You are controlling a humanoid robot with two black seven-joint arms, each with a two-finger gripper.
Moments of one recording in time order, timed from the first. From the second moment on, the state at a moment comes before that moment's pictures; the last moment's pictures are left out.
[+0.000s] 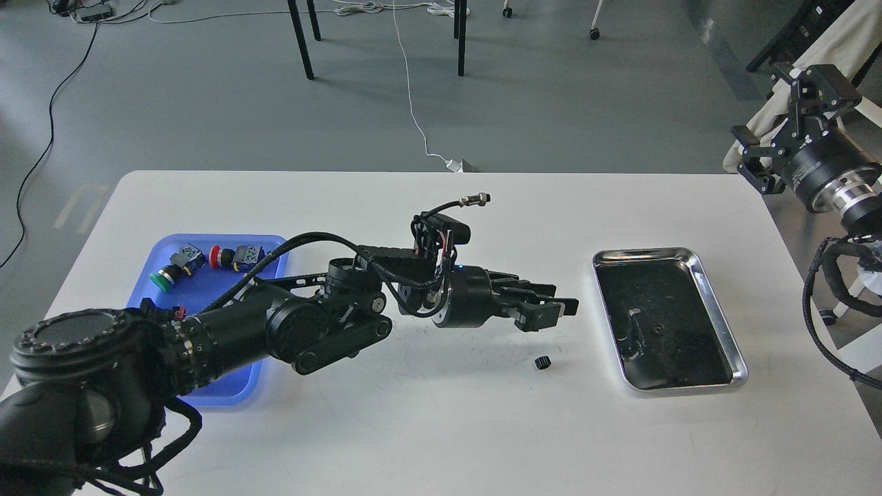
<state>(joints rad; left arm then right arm) -0.96 0.00 -0.25 -0.84 1.49 -0.21 -0.49 0.75 -0.80 0.46 1.02 -0.12 0.16 0.36</state>
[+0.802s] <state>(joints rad) -1.08 0.39 -0.34 -0.83 0.98 -0.14 -0.49 1.08 -1.03 -0.01 1.26 -0.68 0.29 0.28</state>
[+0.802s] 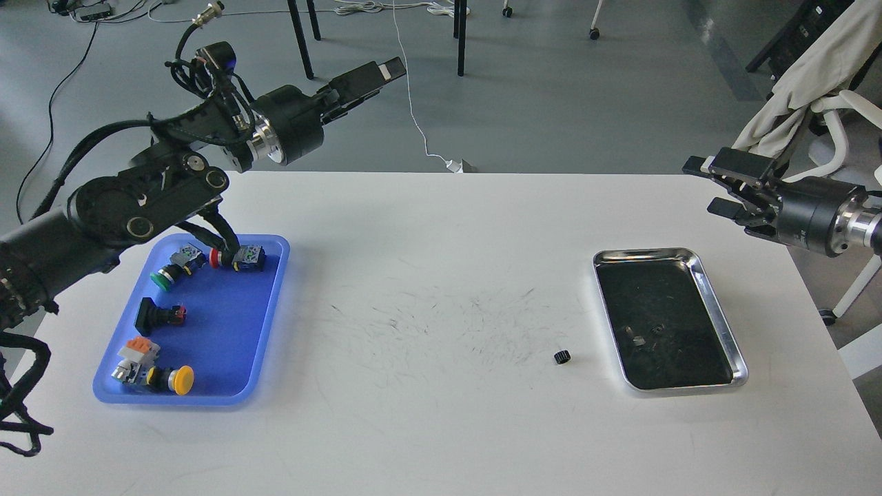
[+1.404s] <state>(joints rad) -1.07 0.53 -0.34 -0.83 0.85 -0.11 -0.49 1.33 -0.92 -0.18 1.29 -1.03 0.35 0.31</state>
